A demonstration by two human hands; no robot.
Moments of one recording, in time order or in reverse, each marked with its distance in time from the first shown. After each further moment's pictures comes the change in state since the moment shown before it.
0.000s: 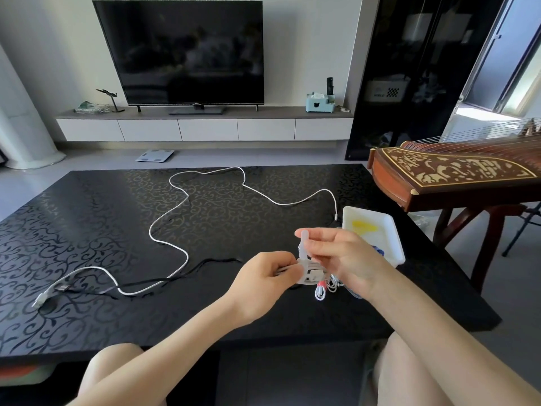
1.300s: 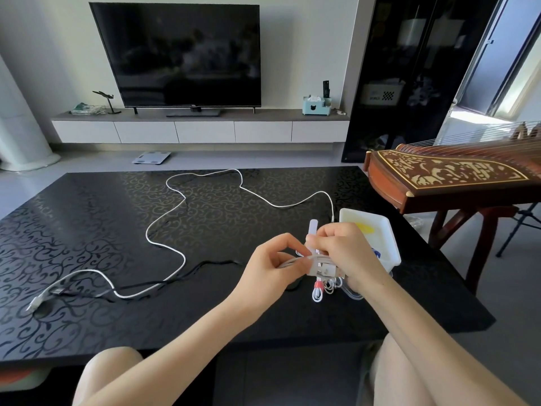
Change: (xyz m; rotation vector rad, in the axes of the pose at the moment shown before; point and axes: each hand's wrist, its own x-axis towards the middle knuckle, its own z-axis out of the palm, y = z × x) left_hand 0.012 0.003 0.011 -0.387 0.078 0.081; right_hand 0.006 -0.006 0.007 -0.503 0.357 -0.148
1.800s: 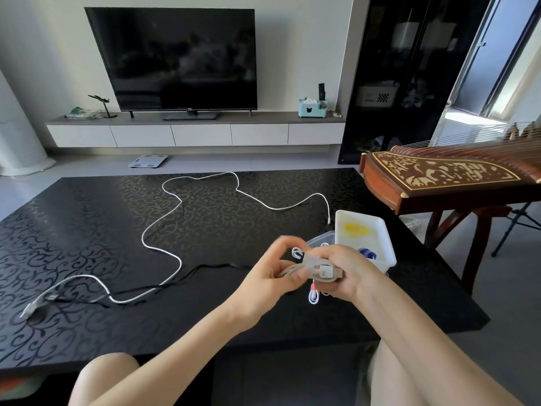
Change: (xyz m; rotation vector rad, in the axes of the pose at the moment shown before) left_hand -0.003 -0.003 -0.001 -0.021 -0.222 0.007; right_hand 0.002 0.012 -0.001 0.622 -0.159 0.621
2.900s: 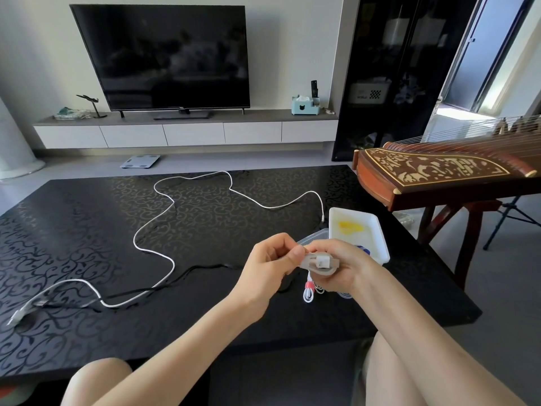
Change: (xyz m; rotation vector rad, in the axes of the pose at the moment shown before) left_hand 0.018 0.003 0.012 -0.051 0.217 -0.029; right_hand 0.004 -0.009 -0.008 0.126 -0.074 0.136
